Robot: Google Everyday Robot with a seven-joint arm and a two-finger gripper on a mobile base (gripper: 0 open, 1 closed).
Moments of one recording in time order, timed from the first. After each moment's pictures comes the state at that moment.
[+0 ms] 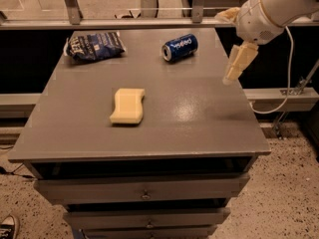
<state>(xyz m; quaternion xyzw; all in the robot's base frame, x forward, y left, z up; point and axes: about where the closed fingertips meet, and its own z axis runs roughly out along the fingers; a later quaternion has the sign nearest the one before) 0.624 -0.180 0.947 -0.69 0.64 0.00 0.33</state>
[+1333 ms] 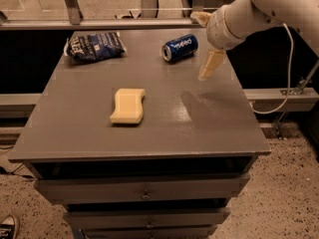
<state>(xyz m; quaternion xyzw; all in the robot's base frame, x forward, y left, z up) 0.693 -0.133 0.918 -0.72 0.57 -0.08 0.38</state>
